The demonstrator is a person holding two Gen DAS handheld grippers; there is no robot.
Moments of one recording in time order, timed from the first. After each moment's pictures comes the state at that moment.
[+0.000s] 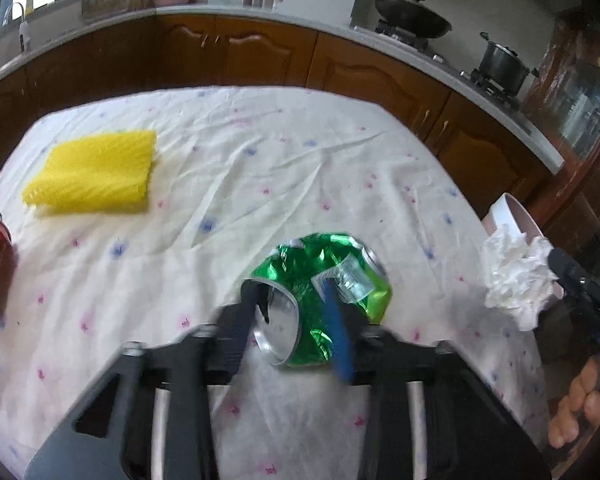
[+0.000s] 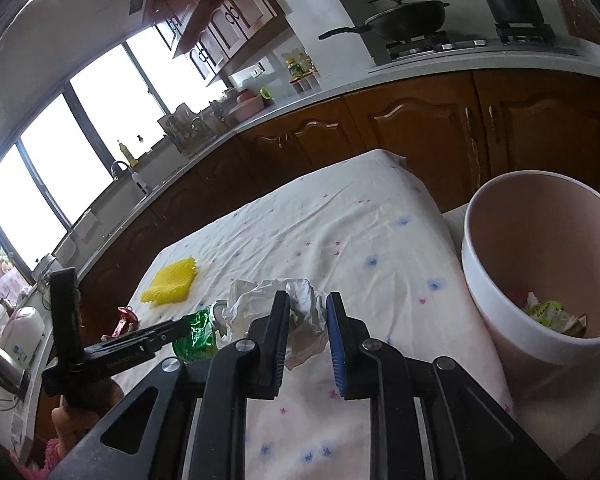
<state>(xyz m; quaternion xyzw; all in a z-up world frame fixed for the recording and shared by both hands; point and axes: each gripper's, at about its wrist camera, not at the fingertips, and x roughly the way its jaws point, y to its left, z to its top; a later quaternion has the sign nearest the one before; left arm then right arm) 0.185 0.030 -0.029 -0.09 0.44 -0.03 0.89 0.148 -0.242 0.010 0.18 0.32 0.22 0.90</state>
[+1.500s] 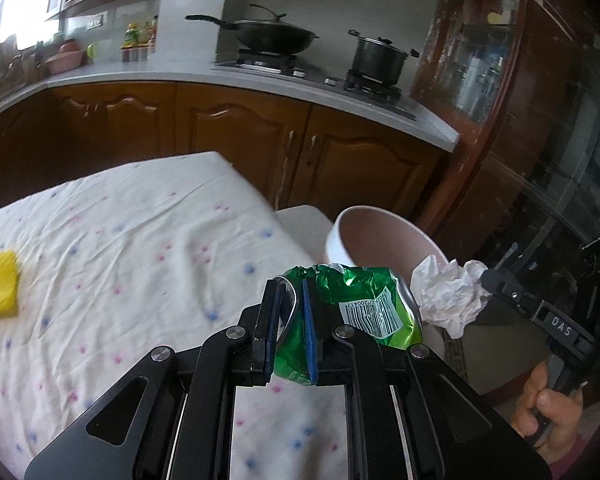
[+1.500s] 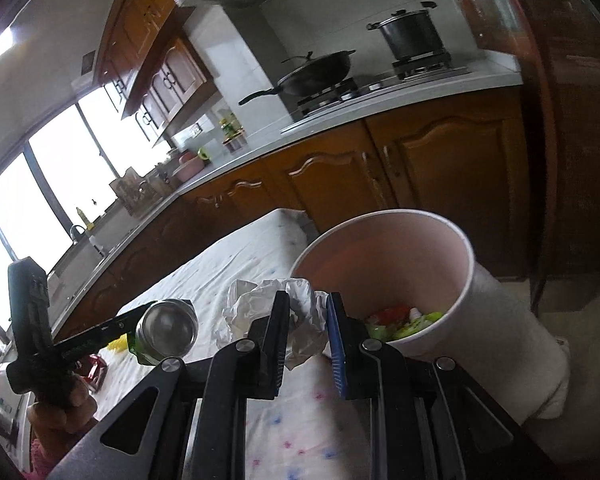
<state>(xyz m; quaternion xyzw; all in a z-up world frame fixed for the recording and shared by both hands) 0.187 -0.136 0.051 -0.03 0.36 -0.19 0.91 0.092 -0.378 0.024 0.22 0.26 0.10 0.93</state>
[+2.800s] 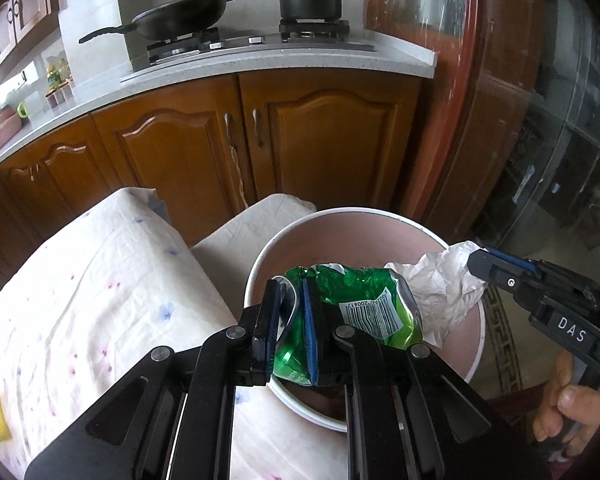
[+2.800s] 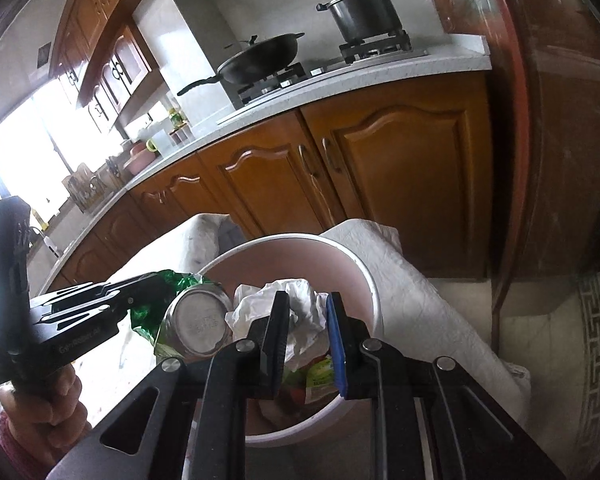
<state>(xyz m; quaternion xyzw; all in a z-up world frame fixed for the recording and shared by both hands) 0.278 -0.292 0.019 0.12 0.39 -0.23 0.88 0.165 -0.447 -0.007 0.21 0.31 0.04 0.93</state>
